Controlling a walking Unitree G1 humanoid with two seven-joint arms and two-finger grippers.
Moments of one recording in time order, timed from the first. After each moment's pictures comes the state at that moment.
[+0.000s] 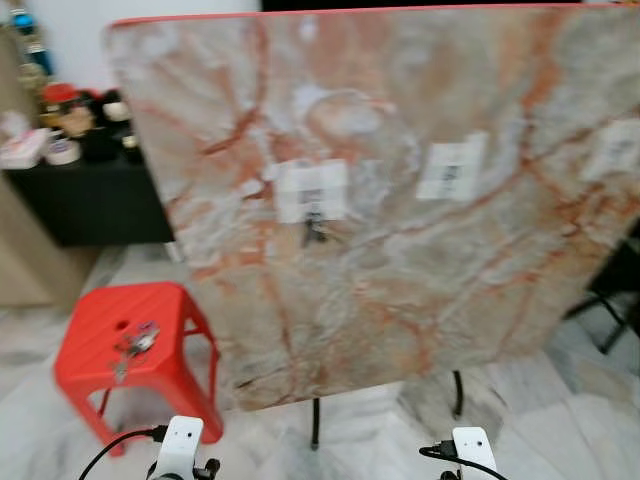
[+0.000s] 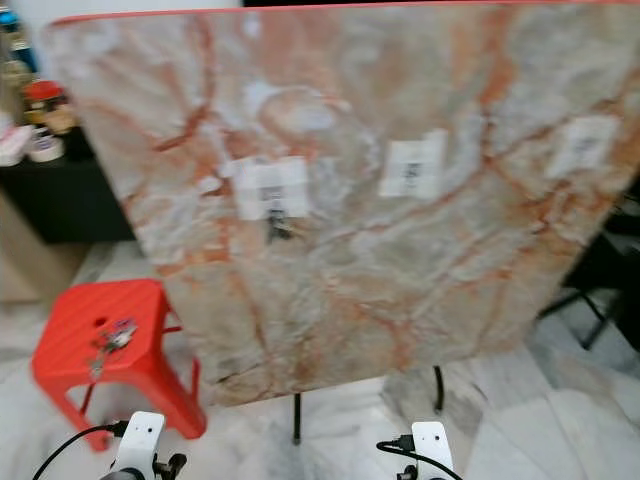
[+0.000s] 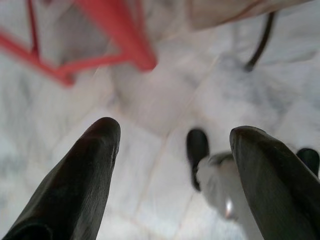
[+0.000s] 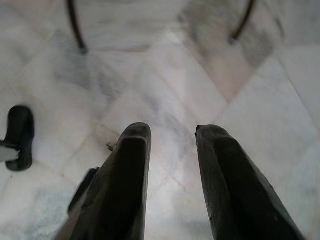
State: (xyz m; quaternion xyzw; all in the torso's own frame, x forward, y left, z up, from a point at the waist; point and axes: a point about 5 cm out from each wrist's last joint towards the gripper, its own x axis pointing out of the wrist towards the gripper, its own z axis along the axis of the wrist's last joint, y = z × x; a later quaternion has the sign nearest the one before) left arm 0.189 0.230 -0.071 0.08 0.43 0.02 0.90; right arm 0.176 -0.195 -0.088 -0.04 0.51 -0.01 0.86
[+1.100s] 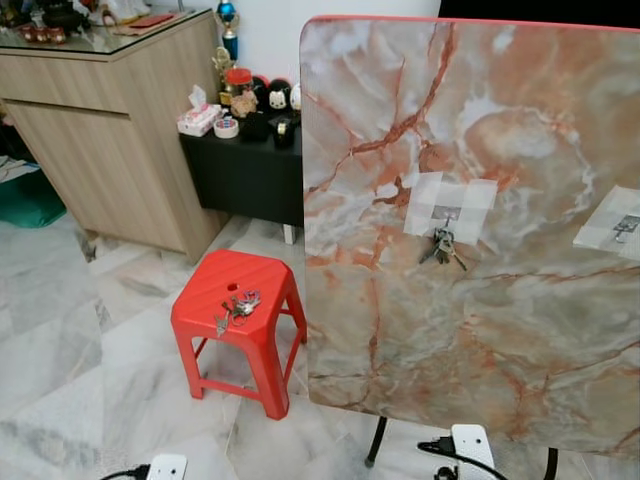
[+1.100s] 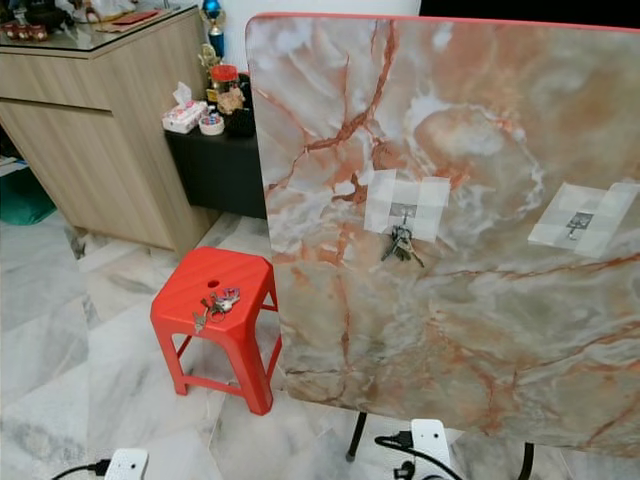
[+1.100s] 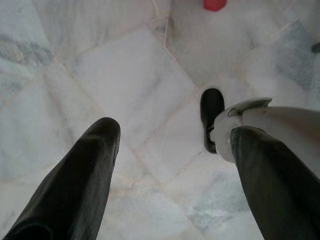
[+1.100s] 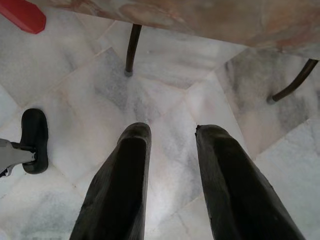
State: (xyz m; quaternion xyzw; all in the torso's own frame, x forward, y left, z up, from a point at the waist) left arm 0.160 0.239 -0.084 0.07 0.48 0.04 0.88; right arm 0.175 -0.194 -0.089 -0.02 0.51 -0.03 0.86
